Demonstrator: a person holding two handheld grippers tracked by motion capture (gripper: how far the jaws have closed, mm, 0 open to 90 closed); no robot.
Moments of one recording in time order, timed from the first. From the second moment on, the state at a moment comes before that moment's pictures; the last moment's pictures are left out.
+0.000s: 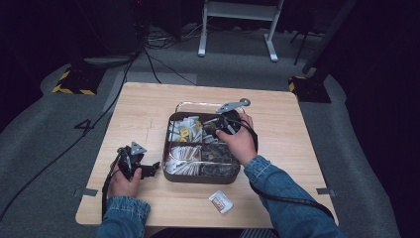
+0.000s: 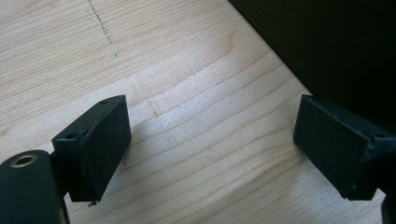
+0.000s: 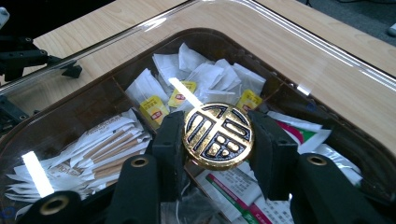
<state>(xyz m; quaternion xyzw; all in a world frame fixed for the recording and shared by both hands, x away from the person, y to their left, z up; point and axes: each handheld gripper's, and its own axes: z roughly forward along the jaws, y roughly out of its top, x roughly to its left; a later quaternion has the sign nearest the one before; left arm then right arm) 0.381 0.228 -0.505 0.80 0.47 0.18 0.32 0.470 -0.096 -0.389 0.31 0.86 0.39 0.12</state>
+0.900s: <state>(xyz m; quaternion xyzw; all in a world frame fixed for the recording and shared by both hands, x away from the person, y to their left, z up) 0.381 0.228 -0.505 0.80 0.48 0.18 0.32 0.465 -0.066 -0.430 0.31 0.87 0.37 0.13</state>
